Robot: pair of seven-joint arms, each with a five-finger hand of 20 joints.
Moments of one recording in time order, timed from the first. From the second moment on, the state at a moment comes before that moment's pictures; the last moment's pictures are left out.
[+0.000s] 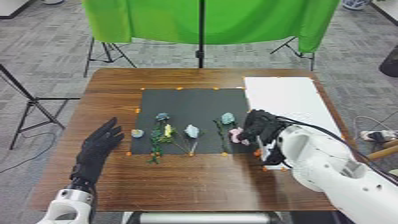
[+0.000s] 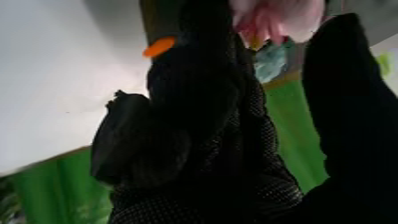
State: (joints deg) left arm 124.9 -68.2 -96.7 -114.0 59.9 0.3 8.7; right arm -79.6 -38.6 54.2 -113.8 -104.6 -11.2 29.3
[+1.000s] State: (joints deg) left arm 124.4 -68.2 -94.3 -115.4 64.0 1.1 15.2; right arm -116.9 -65.4 92.0 -117.2 -61.1 1.1 -14.6
